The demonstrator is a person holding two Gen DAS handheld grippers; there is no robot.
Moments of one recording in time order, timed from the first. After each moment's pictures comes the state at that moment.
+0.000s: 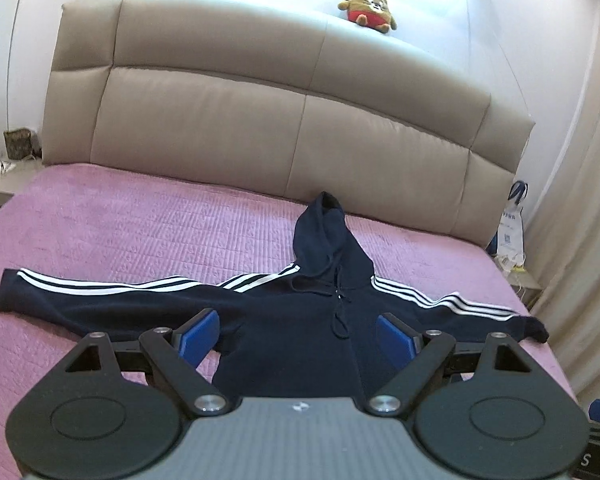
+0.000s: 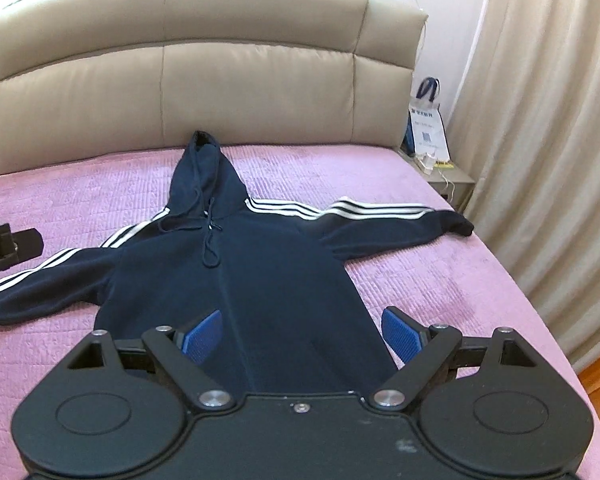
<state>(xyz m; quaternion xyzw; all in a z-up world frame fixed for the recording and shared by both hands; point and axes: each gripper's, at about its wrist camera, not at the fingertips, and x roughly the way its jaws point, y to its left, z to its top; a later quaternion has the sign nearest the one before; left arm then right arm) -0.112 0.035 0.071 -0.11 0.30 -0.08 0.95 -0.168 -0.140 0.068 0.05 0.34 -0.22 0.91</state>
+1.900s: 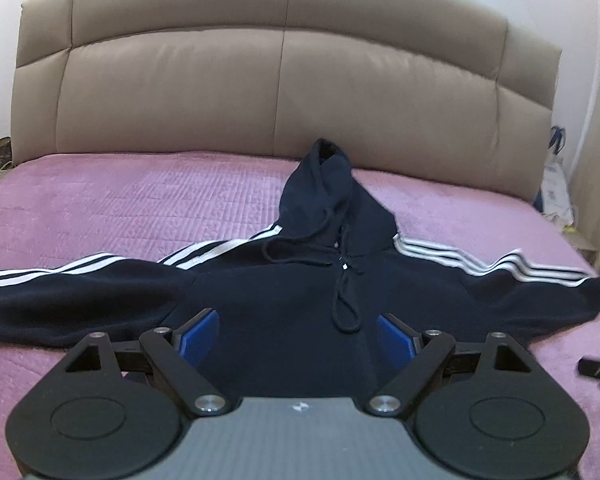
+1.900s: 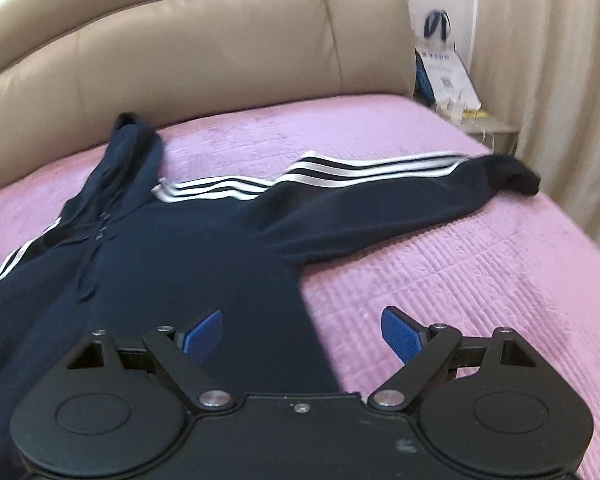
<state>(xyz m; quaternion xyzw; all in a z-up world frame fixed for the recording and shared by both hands) 0.034 -0.094 -0.090 -0.03 0.32 -0.04 0.95 -0.017 -0.406 -0.172 0.14 0.34 -0.17 0.91</state>
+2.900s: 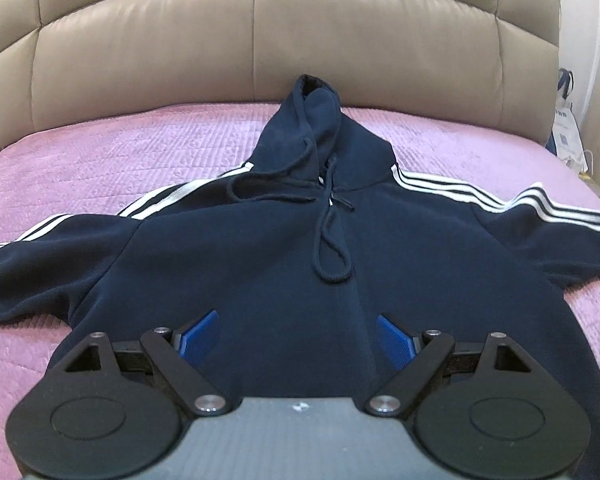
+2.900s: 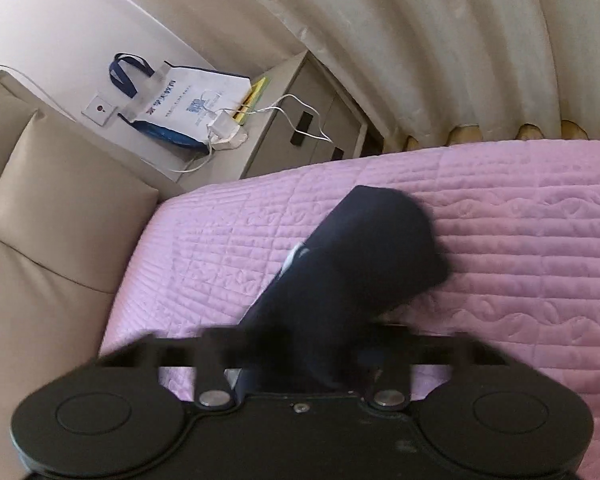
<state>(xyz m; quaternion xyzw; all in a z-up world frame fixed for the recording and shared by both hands) 0.064 -0.137 -0.150 0.01 0.38 -0.05 0.93 0.095 -0.792 -0.276 0.54 0.18 -0.35 0.75</state>
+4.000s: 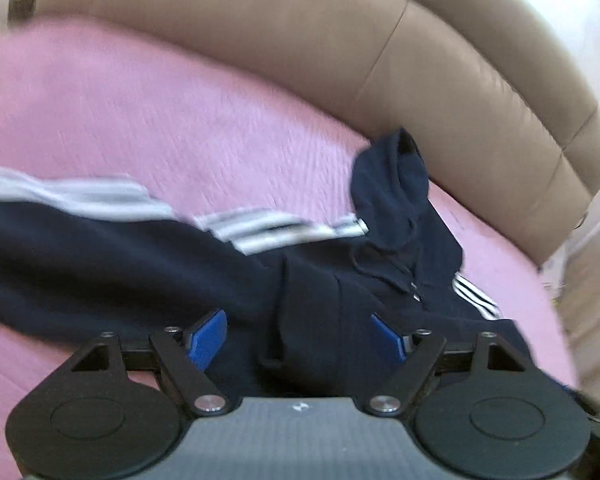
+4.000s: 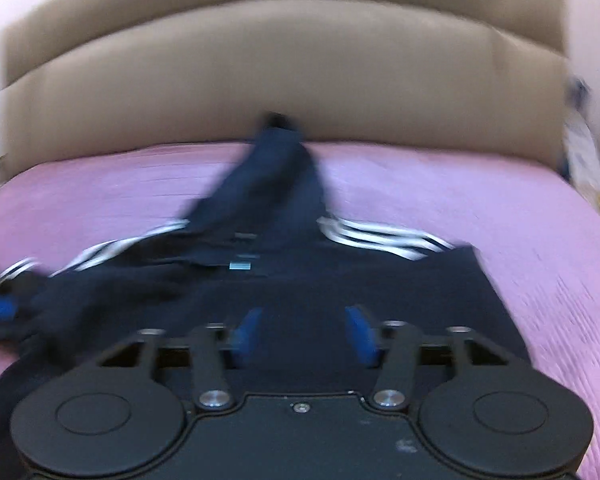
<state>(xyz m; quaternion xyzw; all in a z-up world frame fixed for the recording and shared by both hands) 0.143 0.057 -0.143 -0.23 0.40 -0.07 0.88 0.059 -0.253 -0.158 0.08 0.31 -0.04 0.95</state>
